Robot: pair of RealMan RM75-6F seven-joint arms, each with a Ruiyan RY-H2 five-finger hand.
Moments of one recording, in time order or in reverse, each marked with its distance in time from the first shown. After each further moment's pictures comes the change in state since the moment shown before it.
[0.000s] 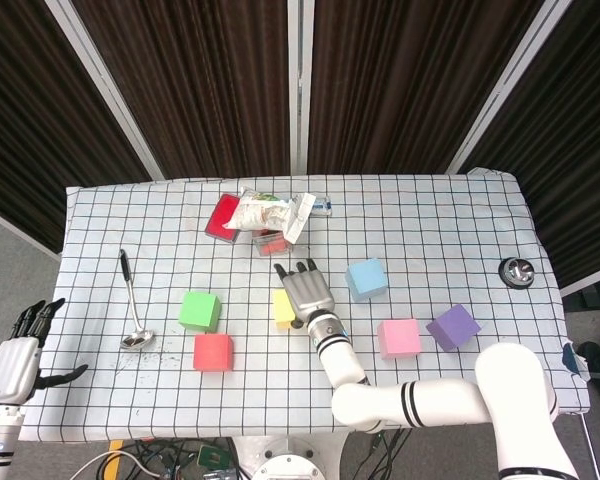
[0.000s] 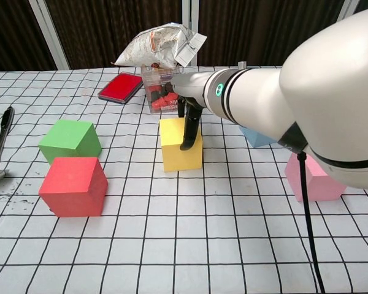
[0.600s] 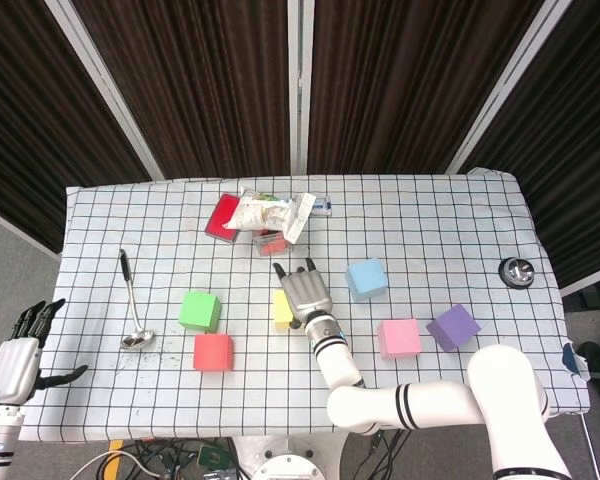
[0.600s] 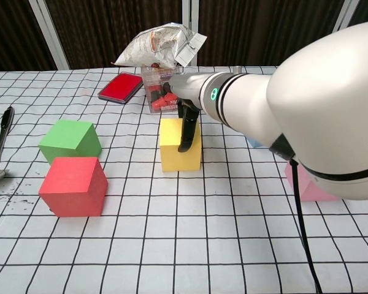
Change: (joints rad) left arm 0.000 0.001 0.000 -0.002 -0.002 -0.003 0.003; right arm 0.002 -0.038 0.003 0.032 -0.017 0.021 -0.004
